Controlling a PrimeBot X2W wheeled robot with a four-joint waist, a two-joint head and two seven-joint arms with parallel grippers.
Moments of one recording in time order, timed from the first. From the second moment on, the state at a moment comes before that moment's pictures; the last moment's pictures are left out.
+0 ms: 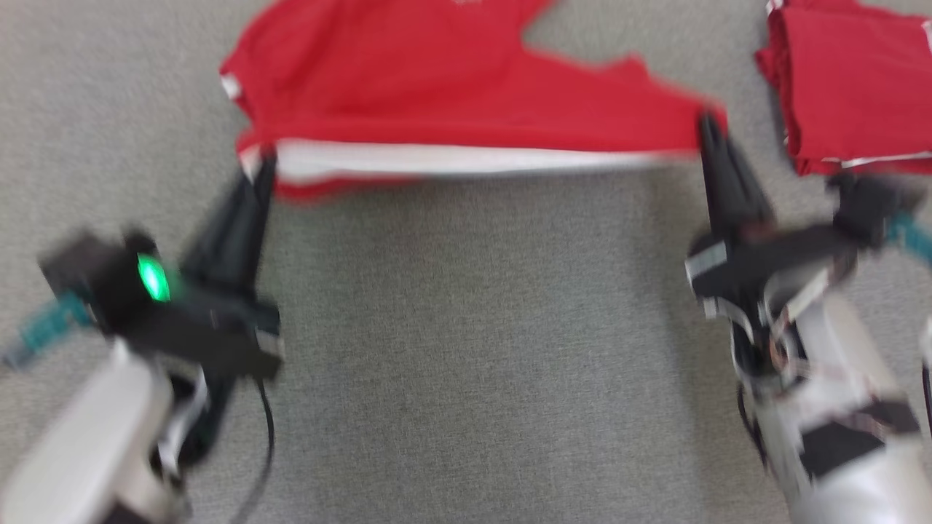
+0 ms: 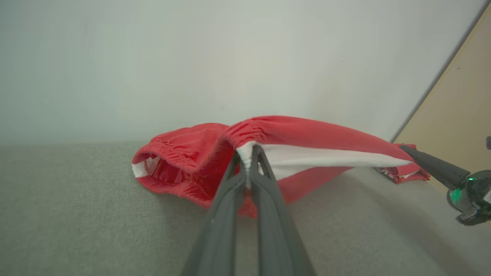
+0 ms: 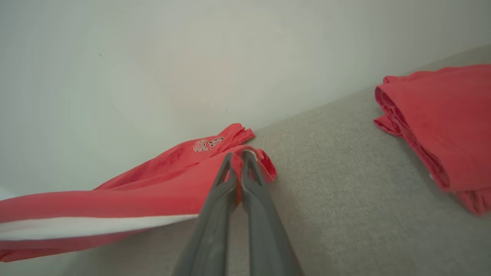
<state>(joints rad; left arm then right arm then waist) -0.63 0.51 -0.54 0.12 -0.82 -0.07 -0.26 -0.60 -0.26 0.15 0.32 0.68 0.13 -0.09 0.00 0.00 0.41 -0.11</state>
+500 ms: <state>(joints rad) -0.15 0.40 -0.47 0.15 -0.68 -0.12 -0.26 -0.04 -0.16 -0.02 0.06 0.62 0.13 0.04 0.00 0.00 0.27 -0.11</state>
